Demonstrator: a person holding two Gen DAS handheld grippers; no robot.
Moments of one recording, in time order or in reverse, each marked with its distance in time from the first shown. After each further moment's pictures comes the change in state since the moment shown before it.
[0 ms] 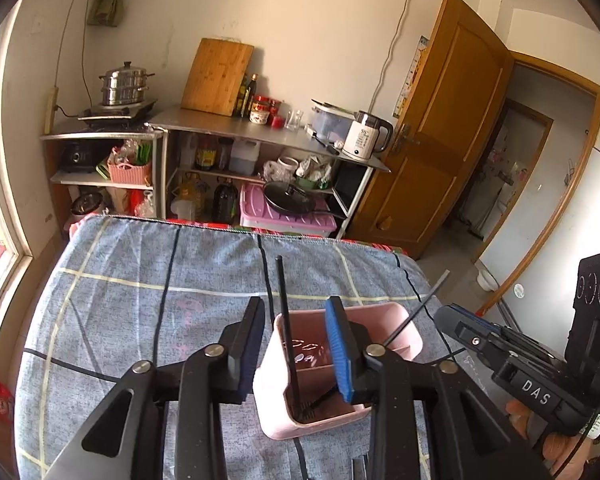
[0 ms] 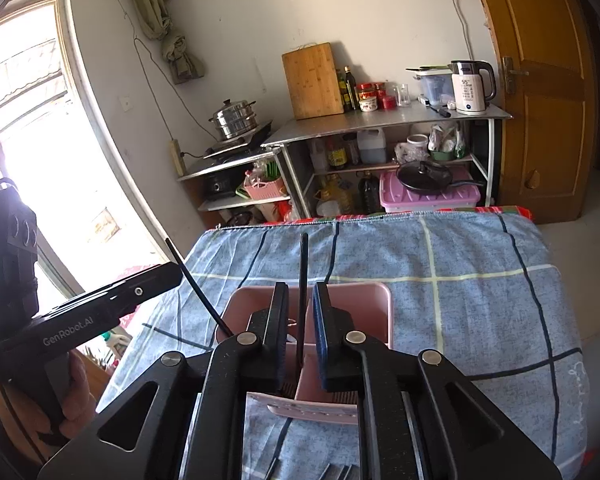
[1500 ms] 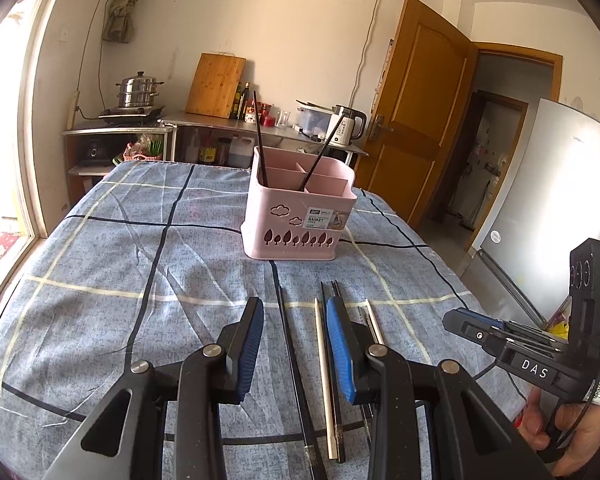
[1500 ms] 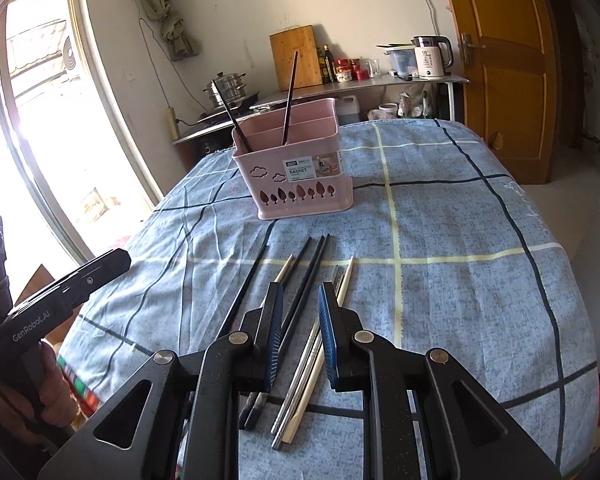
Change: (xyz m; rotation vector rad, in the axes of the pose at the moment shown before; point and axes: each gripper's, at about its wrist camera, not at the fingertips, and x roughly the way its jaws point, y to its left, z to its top) left arm -0.139 -0.033 -0.239 0.050 -0.066 -0.005; right arm -0.131 0.007 -0.215 0.002 0.046 -0.071
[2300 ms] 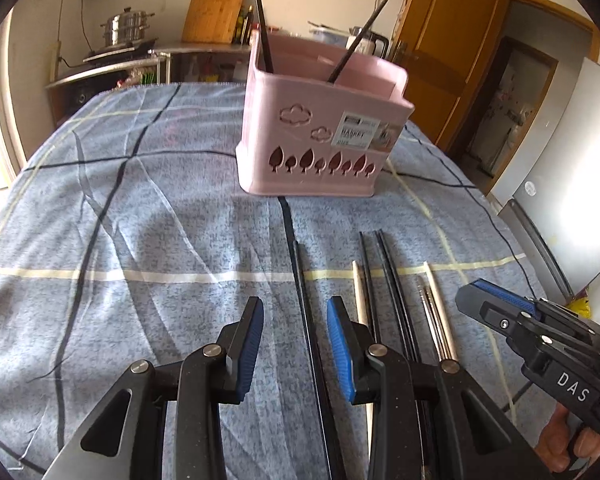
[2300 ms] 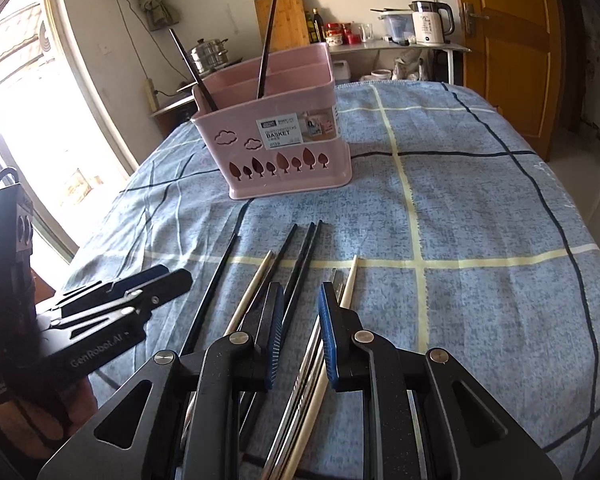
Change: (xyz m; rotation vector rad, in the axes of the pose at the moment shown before) left arm 0.136 0.011 -0.007 -0.003 0.290 0.041; right arm 0.088 -0.006 0.014 0.016 0.133 -0.048
